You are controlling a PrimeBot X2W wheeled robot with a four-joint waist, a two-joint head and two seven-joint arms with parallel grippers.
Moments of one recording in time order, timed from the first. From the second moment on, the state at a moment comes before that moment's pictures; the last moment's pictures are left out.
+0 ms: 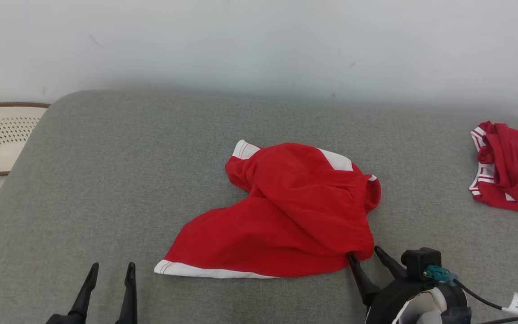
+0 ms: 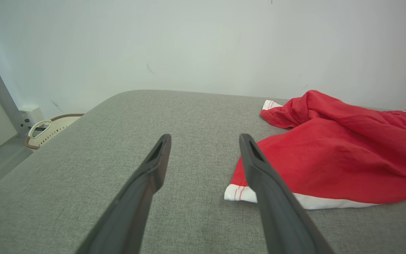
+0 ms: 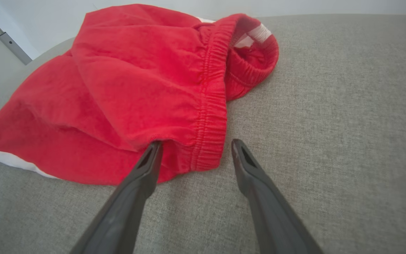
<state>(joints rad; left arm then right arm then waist) -0.05 0.09 -0.01 0.09 -0.10 0.00 -0.26 -0.35 -0.23 0.56 0.65 0.48 0.13 -0.20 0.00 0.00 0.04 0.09</state>
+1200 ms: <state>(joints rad) -0.03 0.06 0.04 0.10 -0.09 -0.02 -0.26 -0.19 -0.33 0.49 0.19 0.48 0.13 -0.02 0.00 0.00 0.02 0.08</state>
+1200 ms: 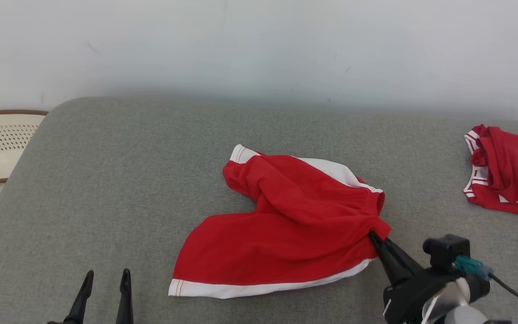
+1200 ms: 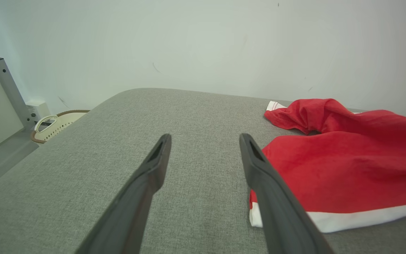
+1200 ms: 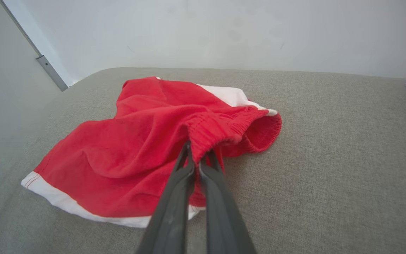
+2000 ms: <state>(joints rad) -0.04 0.05 0.01 0.12 -0.08 -0.02 -0.26 -0.45 -0.25 0.56 0.71 0.48 0.13 -0.21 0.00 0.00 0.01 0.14</state>
